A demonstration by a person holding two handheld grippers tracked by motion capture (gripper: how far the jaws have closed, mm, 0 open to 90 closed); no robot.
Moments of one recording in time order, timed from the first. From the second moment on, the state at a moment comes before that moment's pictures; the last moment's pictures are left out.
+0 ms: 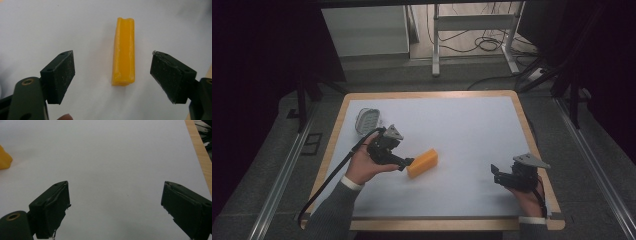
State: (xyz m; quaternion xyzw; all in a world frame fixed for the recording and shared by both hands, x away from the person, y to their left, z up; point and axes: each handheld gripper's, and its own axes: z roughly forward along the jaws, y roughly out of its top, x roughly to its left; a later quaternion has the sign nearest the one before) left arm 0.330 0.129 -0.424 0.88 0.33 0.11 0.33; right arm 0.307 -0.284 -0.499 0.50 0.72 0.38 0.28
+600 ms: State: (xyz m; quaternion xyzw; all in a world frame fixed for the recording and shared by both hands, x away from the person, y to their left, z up) left arm 0.344 0.091 -0.440 0.91 0.31 0.11 0.27; right arm 0.308 -0.282 -0.503 0.50 0.74 0.37 0.27
